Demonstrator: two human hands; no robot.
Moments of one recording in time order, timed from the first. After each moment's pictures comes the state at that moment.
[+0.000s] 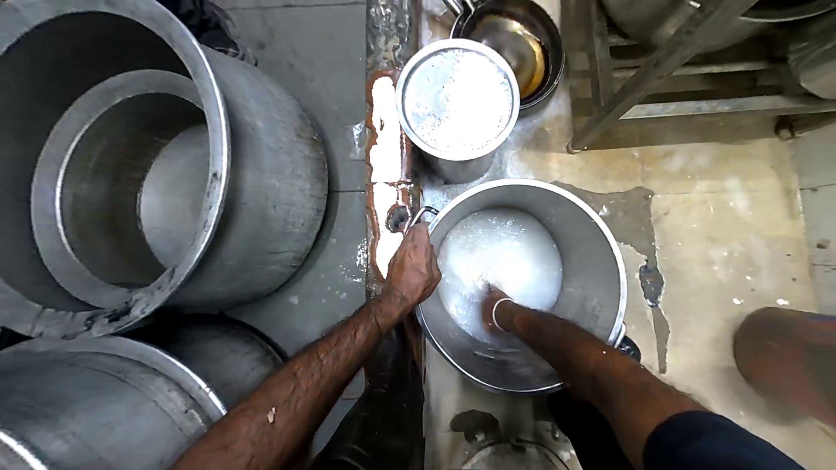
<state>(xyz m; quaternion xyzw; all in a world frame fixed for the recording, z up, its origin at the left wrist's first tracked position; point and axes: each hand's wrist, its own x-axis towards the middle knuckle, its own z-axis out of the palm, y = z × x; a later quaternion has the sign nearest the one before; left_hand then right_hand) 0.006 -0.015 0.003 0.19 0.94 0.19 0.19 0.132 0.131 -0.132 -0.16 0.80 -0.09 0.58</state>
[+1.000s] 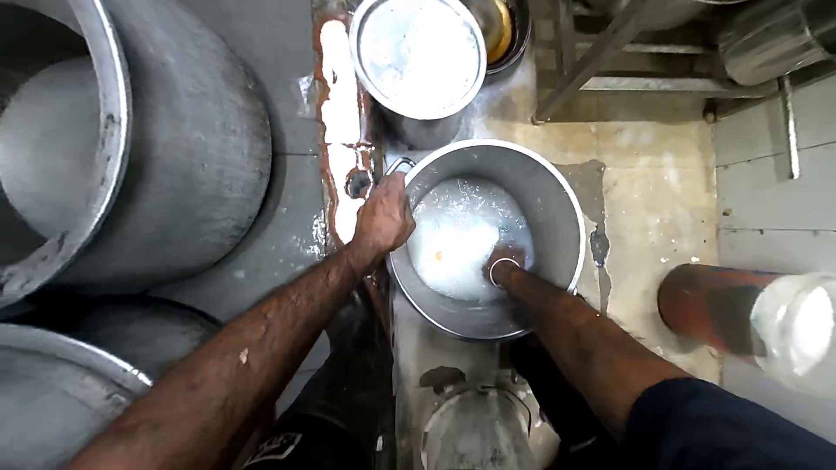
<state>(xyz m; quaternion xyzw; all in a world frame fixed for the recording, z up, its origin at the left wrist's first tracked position) -0.011 0.000 0.011 0.20 0.92 0.18 0.27 0.157 0.184 -0.125 0.30 0.81 -0.06 0.50</state>
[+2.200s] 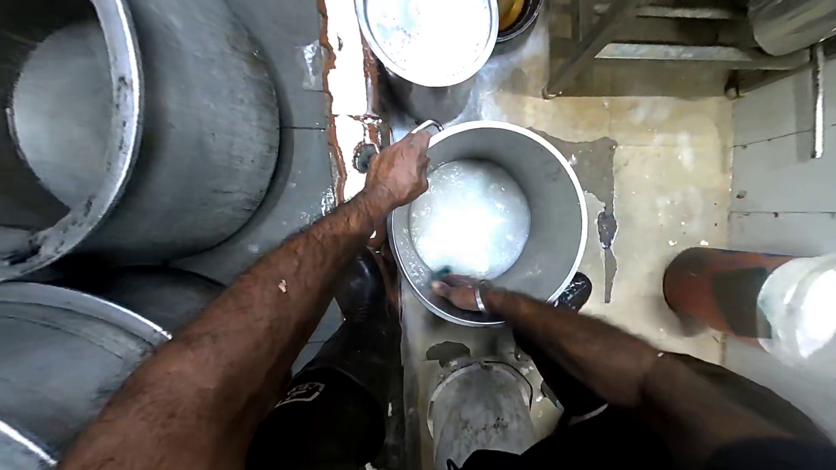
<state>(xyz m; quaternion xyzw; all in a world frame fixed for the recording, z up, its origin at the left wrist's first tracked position) -0.037 0.015 0.016 0.30 0.91 0.12 0.27 0.190 0.109 -0.048 0.08 0.73 -0.41 0.54</state>
